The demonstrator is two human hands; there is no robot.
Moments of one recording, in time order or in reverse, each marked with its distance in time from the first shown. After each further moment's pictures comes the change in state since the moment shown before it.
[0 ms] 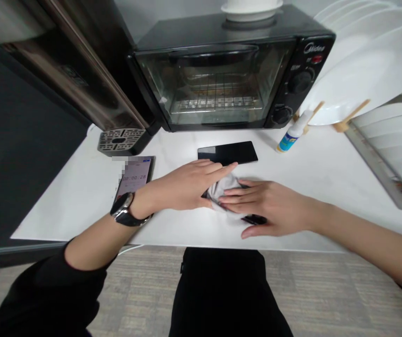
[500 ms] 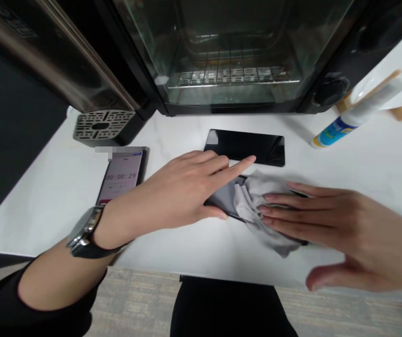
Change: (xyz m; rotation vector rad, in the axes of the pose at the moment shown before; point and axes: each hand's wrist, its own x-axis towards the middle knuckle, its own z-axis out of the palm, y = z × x) left_hand -0.009 -0.008 0.002 -0.021 0.048 -0.091; right_hand -0.028 -0.001 -0.016 -0.187 -0.006 0.016
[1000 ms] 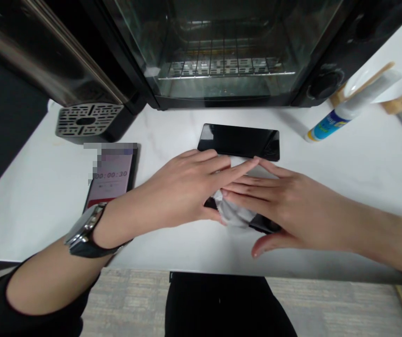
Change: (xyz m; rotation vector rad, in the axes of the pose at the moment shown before) left_hand 0.005 0.000 0.010 -0.041 0.040 0.061; right_hand 0.046 0.006 0.020 0.056 0.017 0.104
